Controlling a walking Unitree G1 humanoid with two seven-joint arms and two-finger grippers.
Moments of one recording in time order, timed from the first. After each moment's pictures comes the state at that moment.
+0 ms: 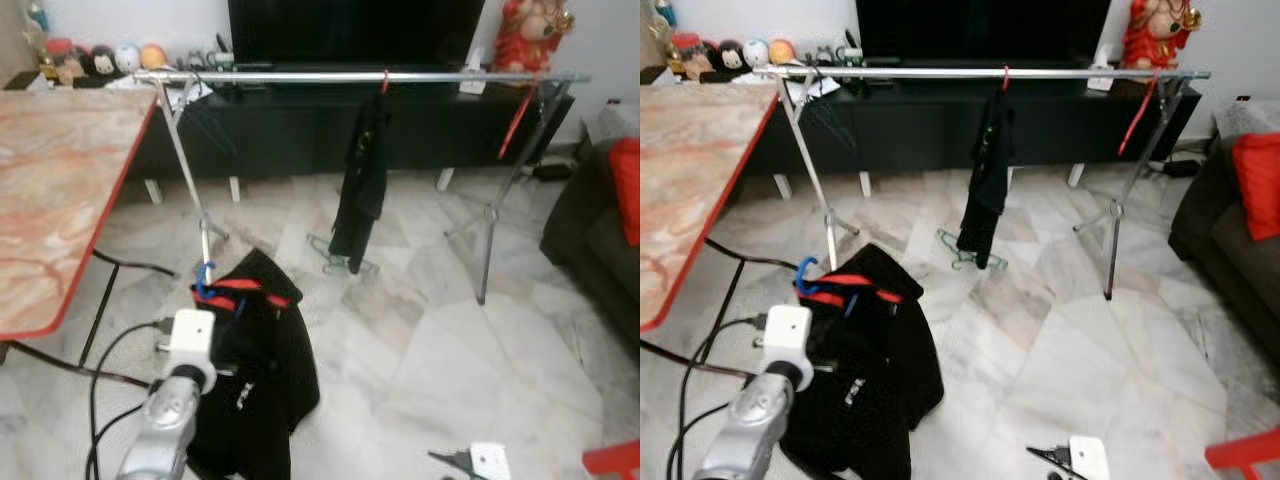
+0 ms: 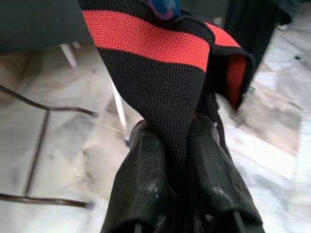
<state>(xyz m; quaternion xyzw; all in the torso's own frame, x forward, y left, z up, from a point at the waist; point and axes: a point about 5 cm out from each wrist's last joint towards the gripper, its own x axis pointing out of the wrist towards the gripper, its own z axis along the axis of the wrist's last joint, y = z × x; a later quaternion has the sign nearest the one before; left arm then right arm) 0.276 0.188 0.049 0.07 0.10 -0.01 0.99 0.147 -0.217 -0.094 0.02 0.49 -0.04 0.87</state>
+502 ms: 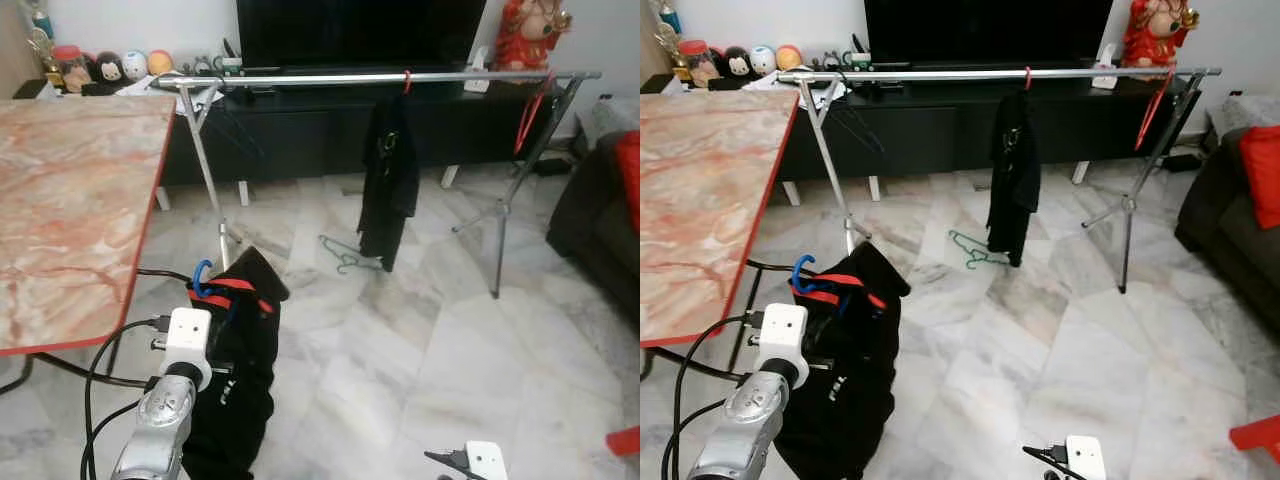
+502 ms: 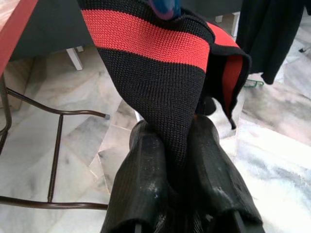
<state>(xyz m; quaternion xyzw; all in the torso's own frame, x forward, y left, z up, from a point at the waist) 0.277 0.186 0.048 0.07 0.10 -0.02 0.99 0.144 -0.216 -0.095 0.02 0.49 -0.04 0.87</state>
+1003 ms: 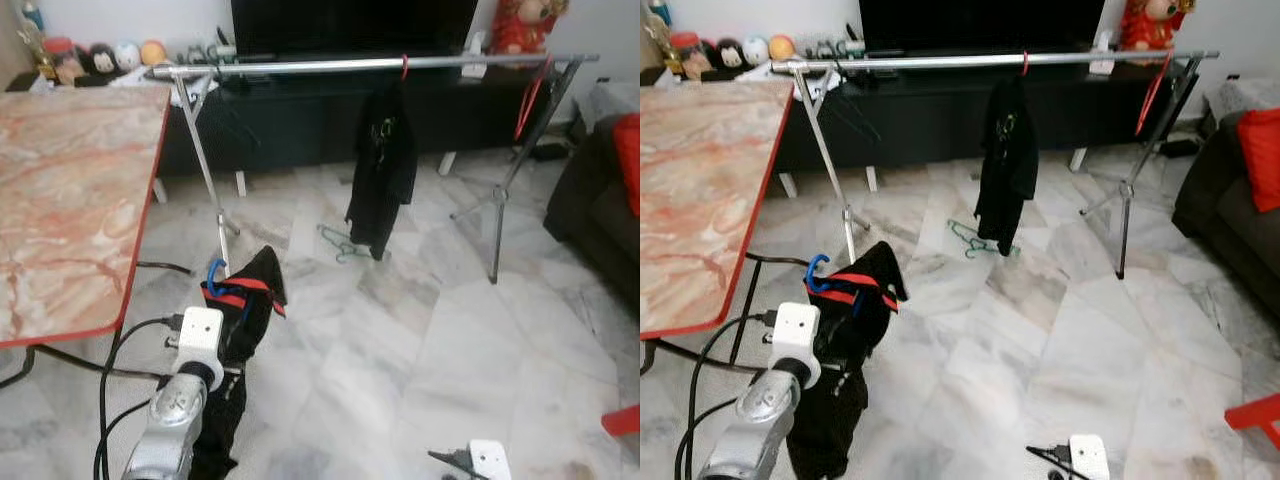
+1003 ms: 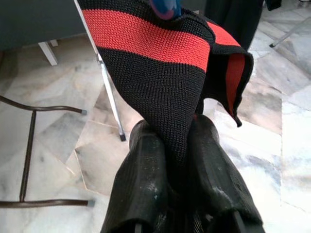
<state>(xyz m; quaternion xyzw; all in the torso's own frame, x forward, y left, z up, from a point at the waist) 0.277 0.173 0.049 0.06 0.10 -0.05 0.99 0.147 -0.221 -0.093 0.01 0.49 -0.04 0.87</state>
